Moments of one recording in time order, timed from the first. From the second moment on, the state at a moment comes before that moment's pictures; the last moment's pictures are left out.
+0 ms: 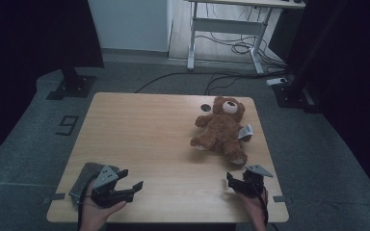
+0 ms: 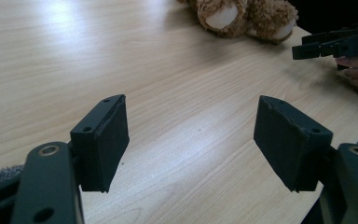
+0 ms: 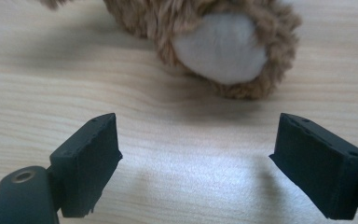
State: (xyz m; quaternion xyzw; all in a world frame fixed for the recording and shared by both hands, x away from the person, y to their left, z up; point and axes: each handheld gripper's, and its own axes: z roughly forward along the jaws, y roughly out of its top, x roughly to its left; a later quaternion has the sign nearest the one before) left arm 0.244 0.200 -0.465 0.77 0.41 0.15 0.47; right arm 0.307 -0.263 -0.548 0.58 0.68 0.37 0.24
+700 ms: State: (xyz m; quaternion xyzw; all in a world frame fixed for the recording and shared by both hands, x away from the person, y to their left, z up) left arm 0.252 0.177 -0.477 0.78 0.39 0.18 0.46; right arm 0.301 -0.268 -0.535 0.54 0.68 0.44 0.21
